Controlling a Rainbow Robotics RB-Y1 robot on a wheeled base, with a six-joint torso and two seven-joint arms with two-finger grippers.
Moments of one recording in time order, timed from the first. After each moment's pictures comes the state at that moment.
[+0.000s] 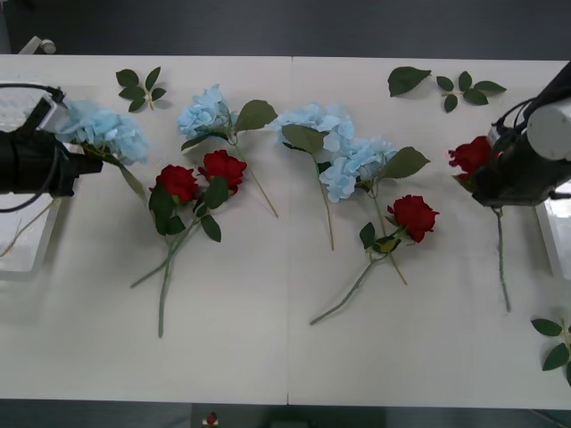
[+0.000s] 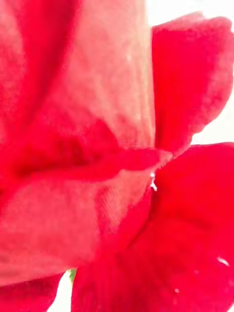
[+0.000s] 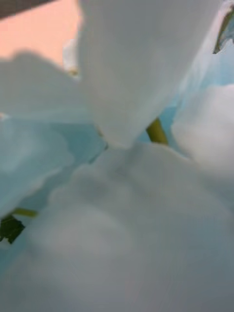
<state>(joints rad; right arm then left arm) -0.89 -0.99 0.85 -1.14 -1.17 1.17 1.24 -0.48 0.99 -0.23 -1.18 1.82 0.99 -2.70</state>
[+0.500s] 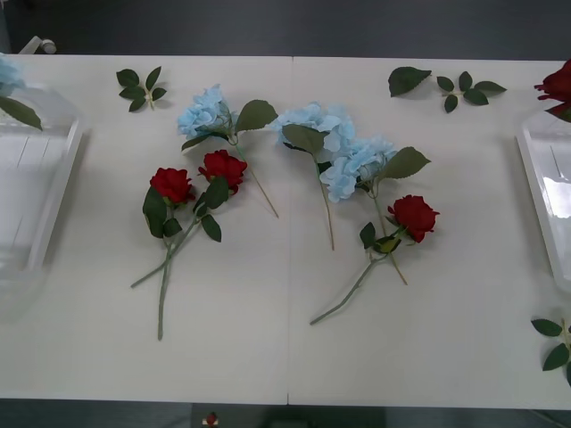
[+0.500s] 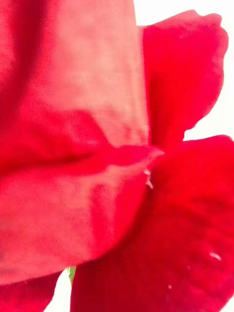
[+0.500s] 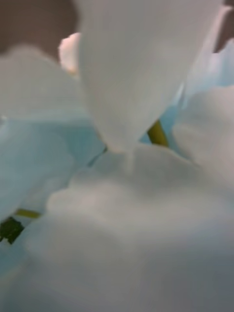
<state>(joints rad) -1.07 -1.10 0.85 -0.96 -0.97 1.18 1.49 -0.49 1.12 -0.08 -0.95 1.91 0.81 -2.70</state>
